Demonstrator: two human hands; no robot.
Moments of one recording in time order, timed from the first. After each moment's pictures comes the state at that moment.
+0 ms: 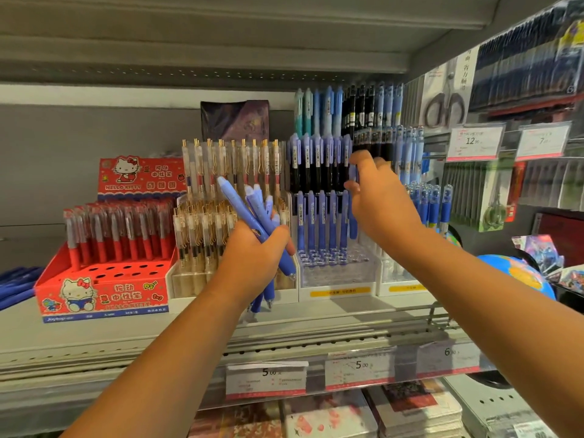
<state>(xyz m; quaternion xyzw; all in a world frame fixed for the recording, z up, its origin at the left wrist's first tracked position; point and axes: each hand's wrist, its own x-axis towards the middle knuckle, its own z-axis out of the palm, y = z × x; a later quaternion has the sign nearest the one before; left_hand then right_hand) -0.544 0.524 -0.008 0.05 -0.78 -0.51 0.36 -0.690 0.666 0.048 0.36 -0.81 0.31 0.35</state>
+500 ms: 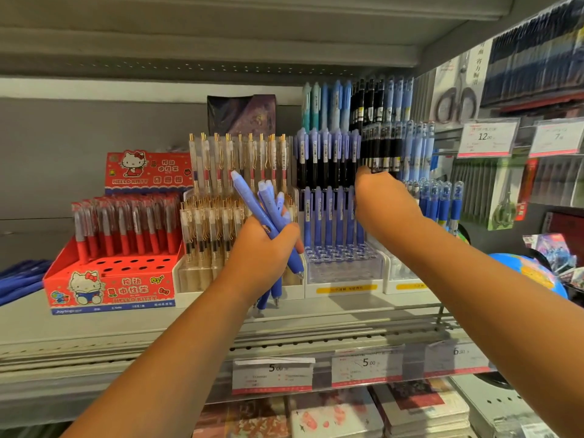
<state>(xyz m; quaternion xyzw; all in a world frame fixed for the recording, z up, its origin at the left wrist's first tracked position) -0.535 0.532 0.000 0.07 -0.79 -0.50 0.35 -0.692 0.659 0.052 0.32 -0.89 0.14 0.31</state>
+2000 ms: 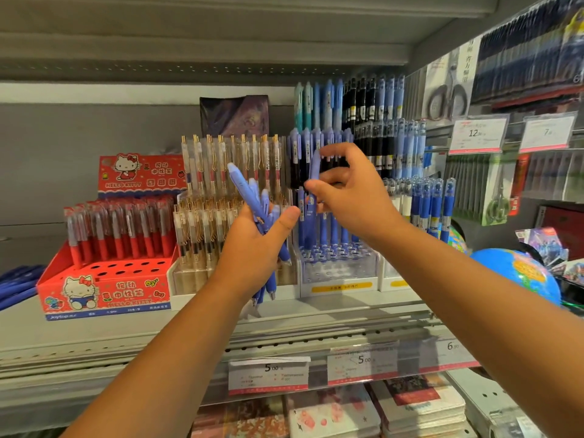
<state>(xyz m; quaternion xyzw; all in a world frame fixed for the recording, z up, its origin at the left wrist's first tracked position) -0.548 0.526 -0.002 0.02 -0.74 -0.54 0.39 -0.652 0.650 0.050 0.44 -0.67 0.59 0.12</state>
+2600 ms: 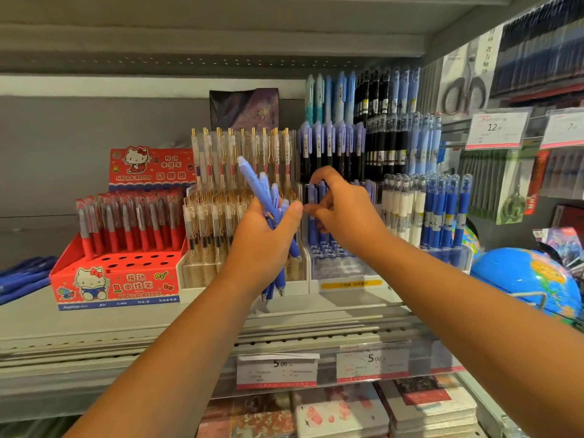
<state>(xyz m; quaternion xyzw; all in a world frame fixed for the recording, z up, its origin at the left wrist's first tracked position) -0.556 0.519 -0.007 0.06 -0.75 -0.51 0.41 -0.681 0.621 0.019 0.48 -0.75 0.41 0.21</state>
